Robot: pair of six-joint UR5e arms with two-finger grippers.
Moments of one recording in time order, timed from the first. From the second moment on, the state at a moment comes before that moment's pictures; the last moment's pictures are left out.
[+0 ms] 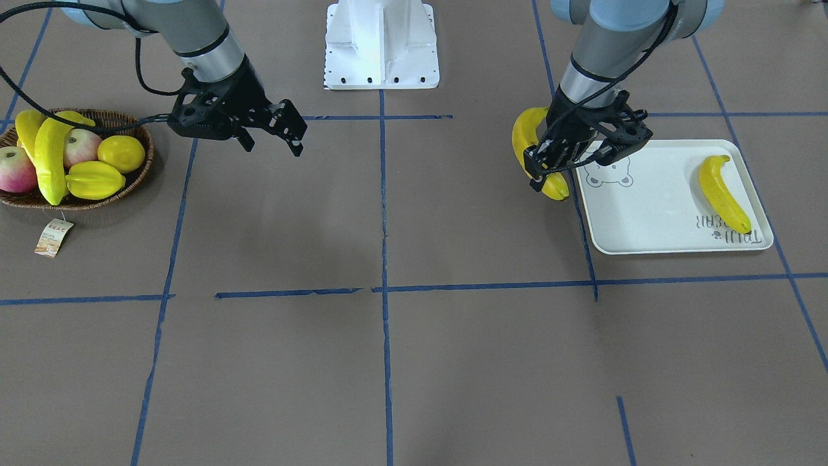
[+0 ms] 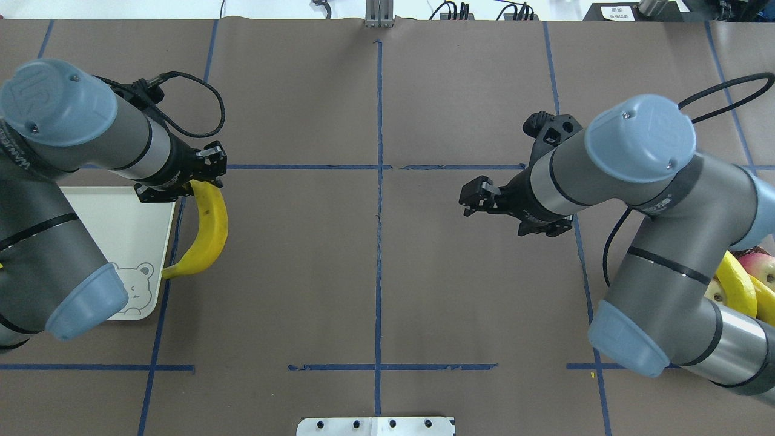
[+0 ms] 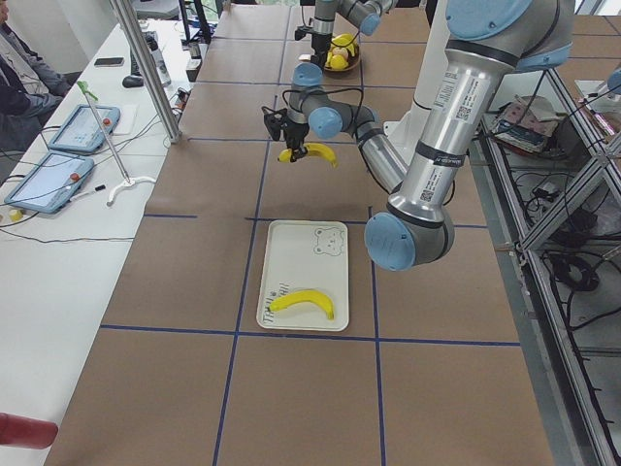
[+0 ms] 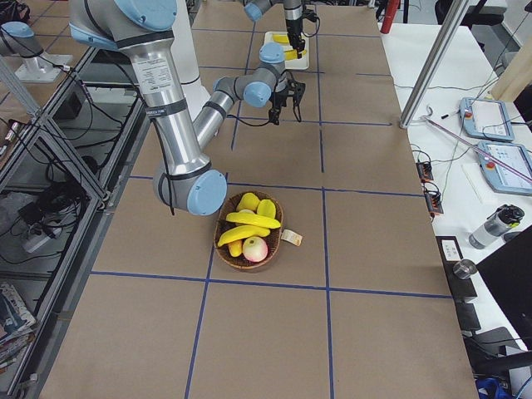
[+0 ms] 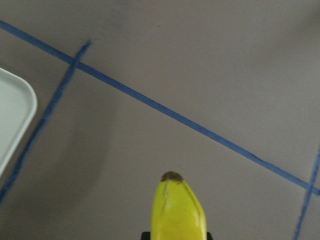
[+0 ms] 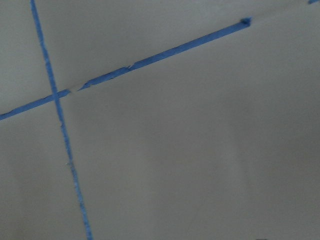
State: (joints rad) left arm -0.74 -1.92 -2.00 -1.53 -1.91 -1.59; right arm 0.66 -1.20 2.06 -1.55 2.00 1.44
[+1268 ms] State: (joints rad) left arm -1.03 -1.60 -1.62 -2.11 -2.03 -1.52; right arm 0.83 -1.33 2.13 -1.69 2.11 1.08
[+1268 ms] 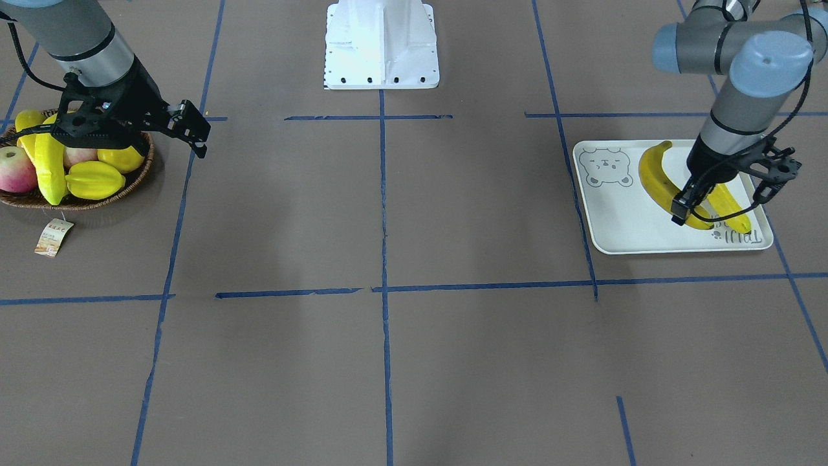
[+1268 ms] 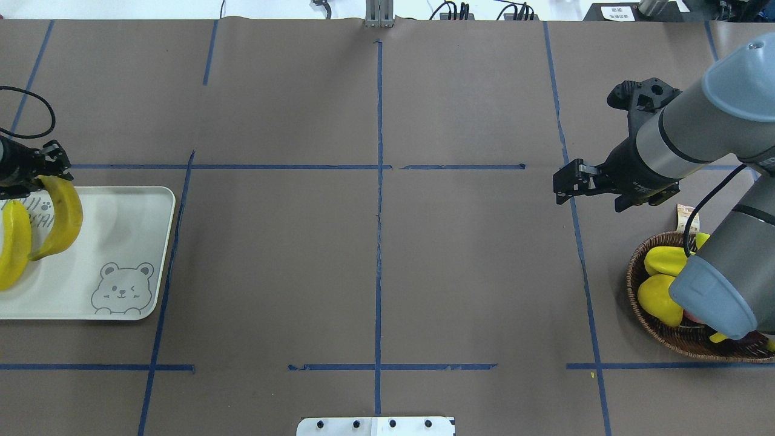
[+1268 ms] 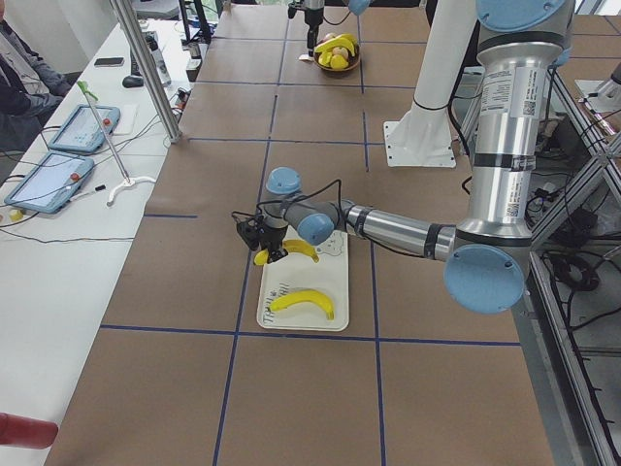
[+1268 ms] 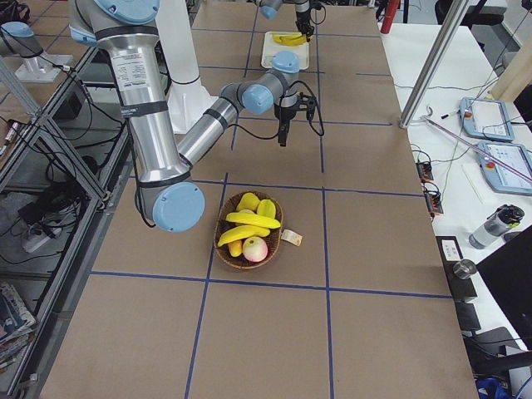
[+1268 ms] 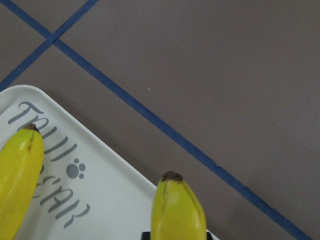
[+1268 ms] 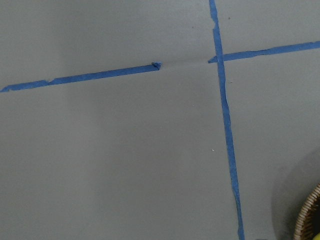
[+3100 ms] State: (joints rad) left arm -1.09 -1.55 -1.49 -2.25 -2.20 -1.51; right arm 0.83 -1.32 2.14 -1.69 2.11 1.09
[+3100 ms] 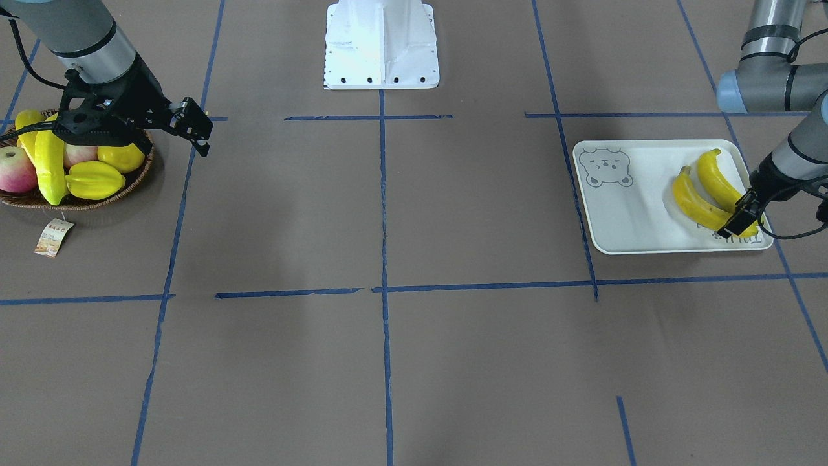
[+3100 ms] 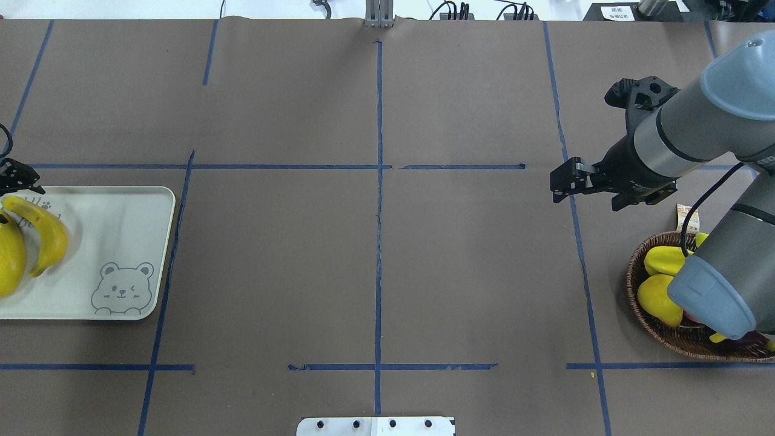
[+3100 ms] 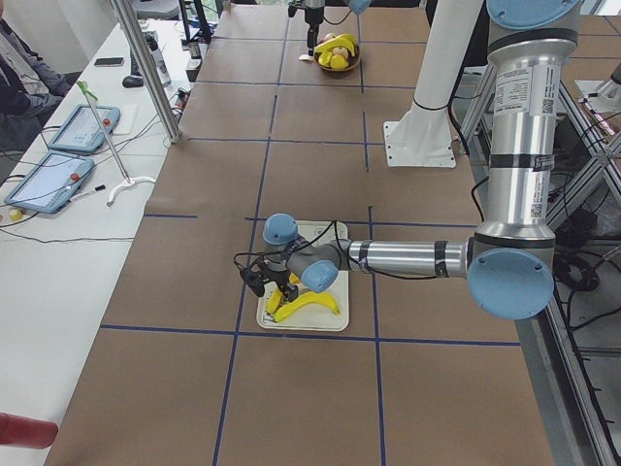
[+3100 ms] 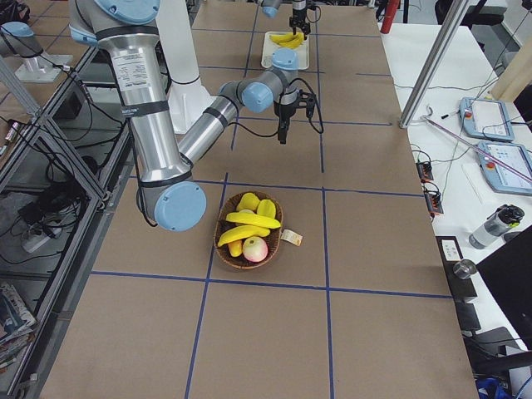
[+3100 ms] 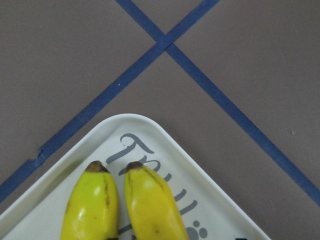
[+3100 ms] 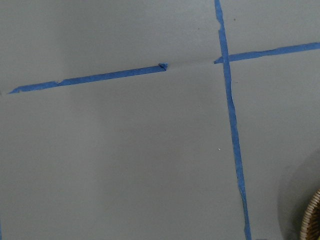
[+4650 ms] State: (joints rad) left arm -1.12 -1.53 -1.76 -2.23 -2.31 -0.74; right arm 0.89 -1.74 2.33 -1.61 2.10 0.79
